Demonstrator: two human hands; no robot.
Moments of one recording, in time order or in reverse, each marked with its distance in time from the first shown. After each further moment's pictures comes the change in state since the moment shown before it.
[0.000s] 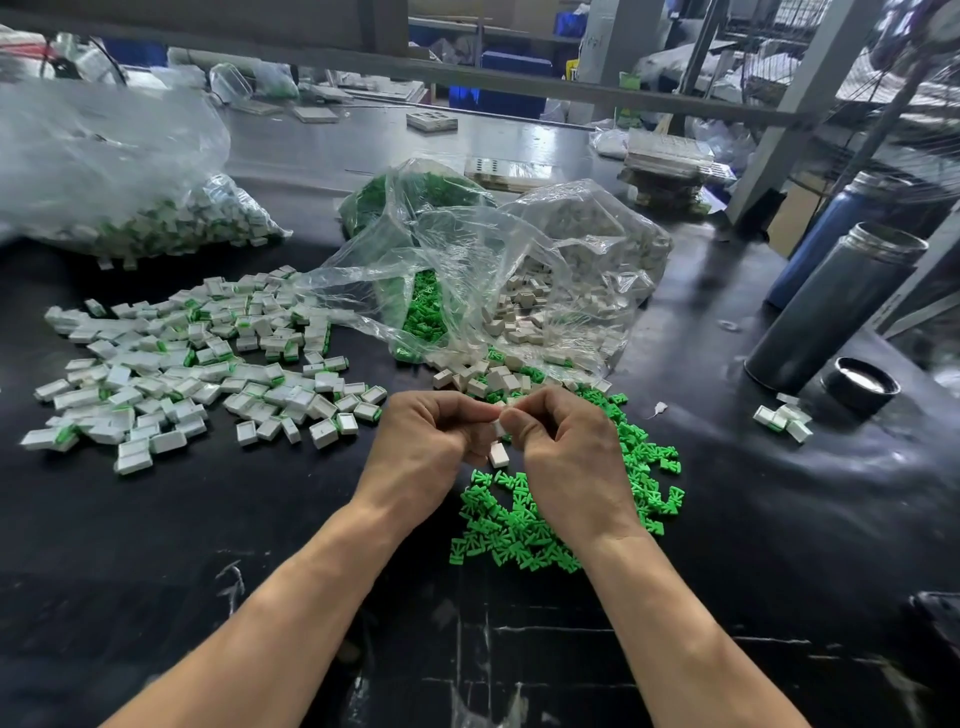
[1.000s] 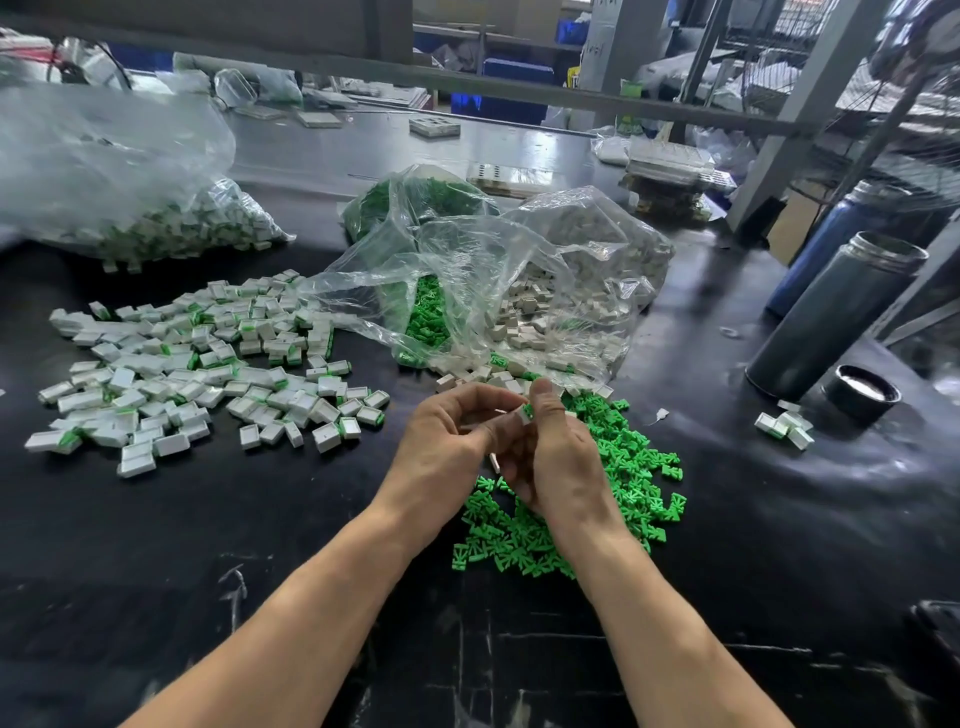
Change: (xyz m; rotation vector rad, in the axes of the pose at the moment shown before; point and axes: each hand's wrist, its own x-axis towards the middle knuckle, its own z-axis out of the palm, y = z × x) left_hand -0.003 0.005 0.015 -0.210 -0.088 -0.014; right_hand -0.003 -0.009 0.012 0.386 -0.150 0.227
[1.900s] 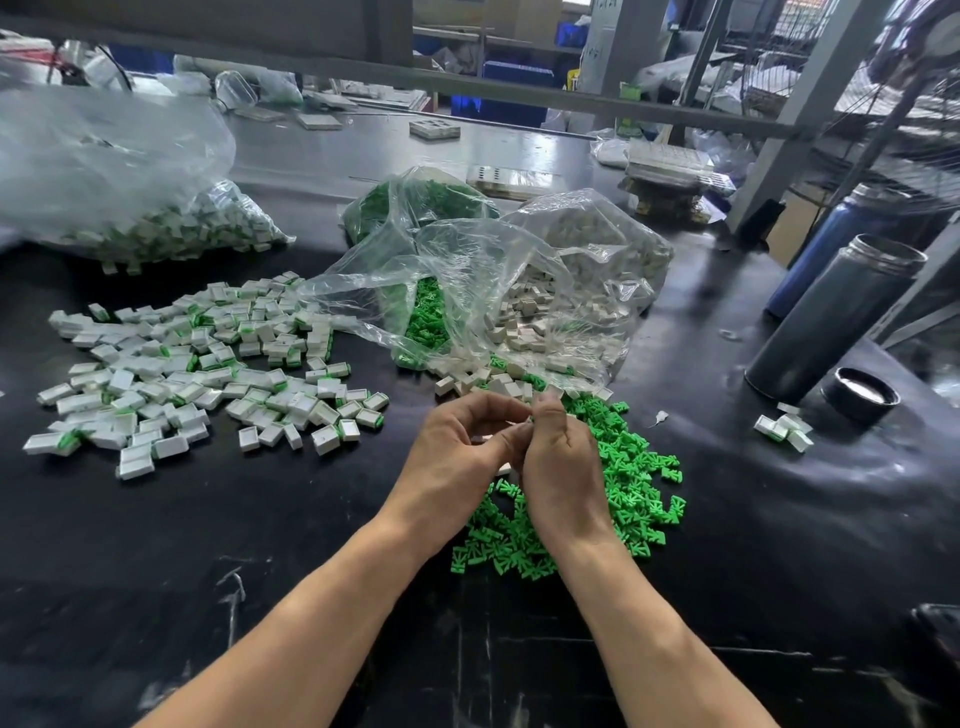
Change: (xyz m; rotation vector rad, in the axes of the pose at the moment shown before) left_hand -0.002 -0.009 0.000 0.126 -0.064 0.070; right_hand 0.009 0.013 0.000 -0.233 0.182 -0.146
